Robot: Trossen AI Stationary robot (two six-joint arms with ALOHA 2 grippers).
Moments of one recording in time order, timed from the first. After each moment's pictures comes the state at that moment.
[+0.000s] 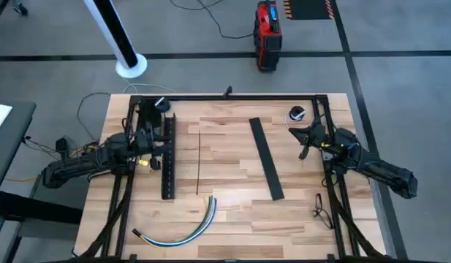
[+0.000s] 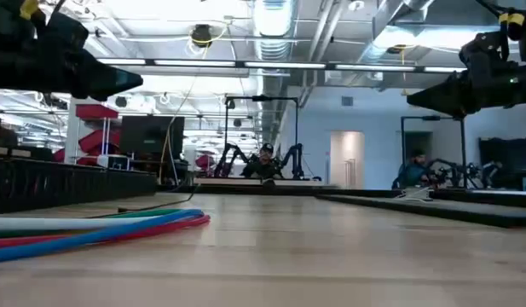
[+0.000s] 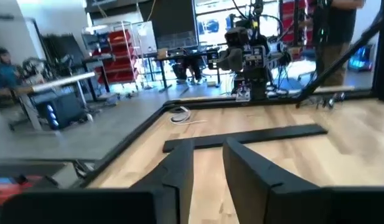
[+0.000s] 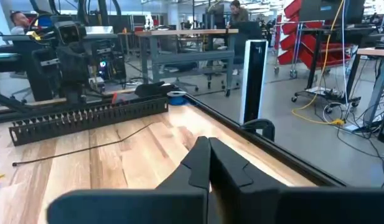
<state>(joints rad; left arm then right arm) 0.29 0.01 0.01 0.01 0.02 0.21 -0.46 0.00 0.03 -0.02 0.02 0.01</state>
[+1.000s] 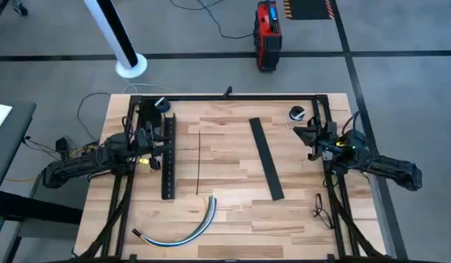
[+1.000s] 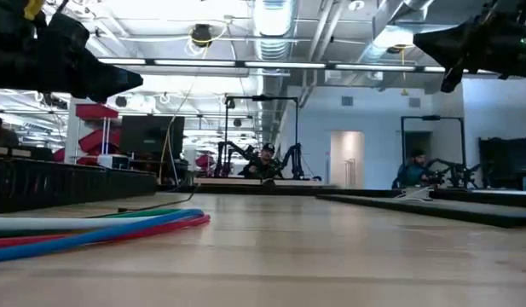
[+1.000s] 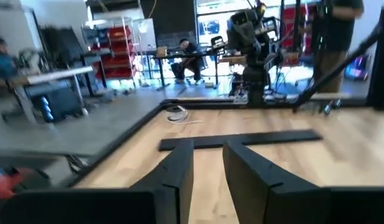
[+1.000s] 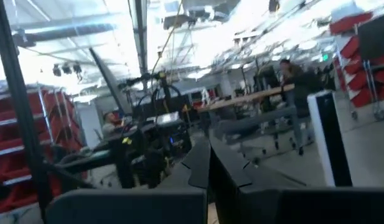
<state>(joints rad) 0.29 0.01 0.01 0.01 0.02 -0.01 -0.32 0.14 0.09 0.34 -0.06 0.26</state>
